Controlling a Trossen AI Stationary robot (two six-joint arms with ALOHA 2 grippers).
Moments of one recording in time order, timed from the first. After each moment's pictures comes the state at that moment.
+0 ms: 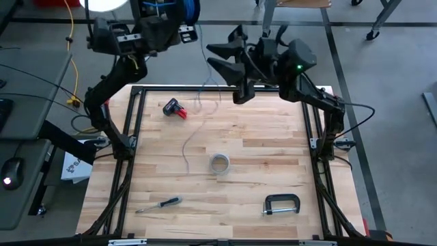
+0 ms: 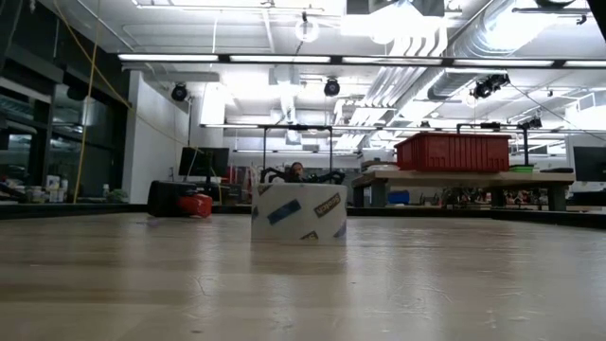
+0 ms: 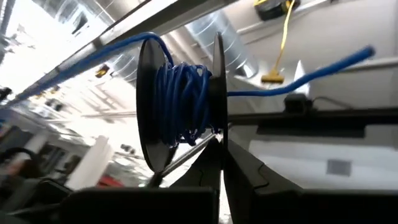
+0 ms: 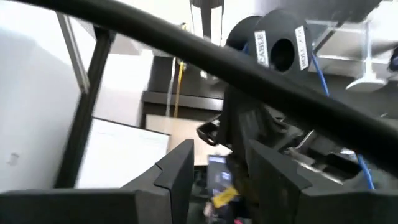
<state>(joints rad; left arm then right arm) 0.34 1.70 2.27 0.46 0.57 -1.22 -0.10 1.87 2.36 0.14 -0.23 -0.03</state>
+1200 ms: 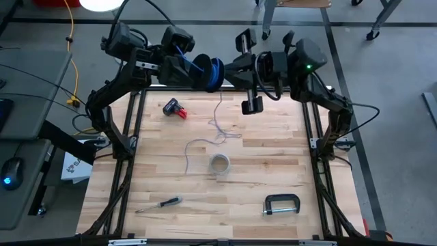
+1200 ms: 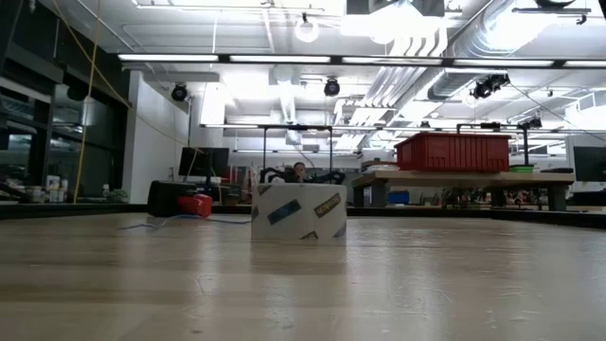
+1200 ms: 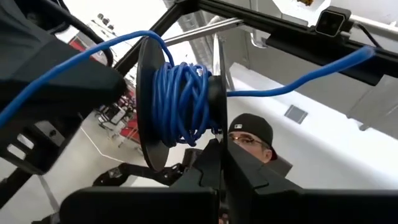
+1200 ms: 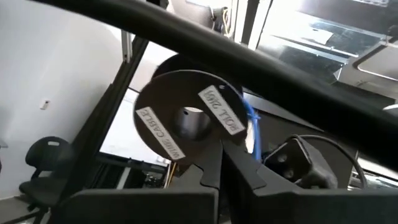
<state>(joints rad) 0.22 1.71 2.27 0.20 0.90 -1.37 -0.07 1.81 2.36 -0.01 -0.36 -0.24</state>
